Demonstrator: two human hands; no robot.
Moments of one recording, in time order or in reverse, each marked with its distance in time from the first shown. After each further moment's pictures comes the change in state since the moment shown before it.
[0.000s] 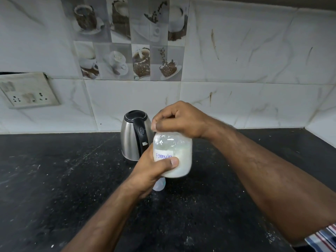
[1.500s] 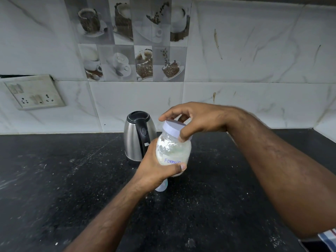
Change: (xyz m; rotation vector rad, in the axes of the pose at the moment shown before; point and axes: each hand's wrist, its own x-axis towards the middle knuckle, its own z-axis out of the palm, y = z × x) left_hand 0.008 -0.005 0.003 0.265 0.096 0.006; right_hand -0.006 0.010 -0.042 -0.103 -0.292 0.109
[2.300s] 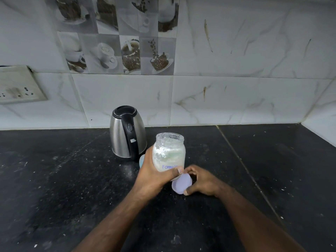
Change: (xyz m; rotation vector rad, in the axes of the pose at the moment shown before) left_hand -0.001 -0.029 0.050 -0.129 0.078 -0.025; right_hand -0.020 0.220 0.165 0.305 0.154 0.410
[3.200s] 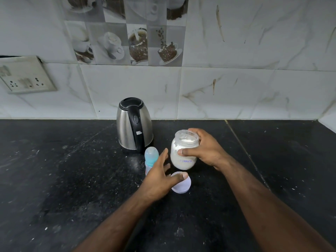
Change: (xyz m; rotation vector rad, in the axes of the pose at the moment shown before) left_hand -0.005 -0.034 0.004 0.057 -0.168 -0.195; right_hand -0.003 -0.087 -0.035 0.219 0.258 -0.194
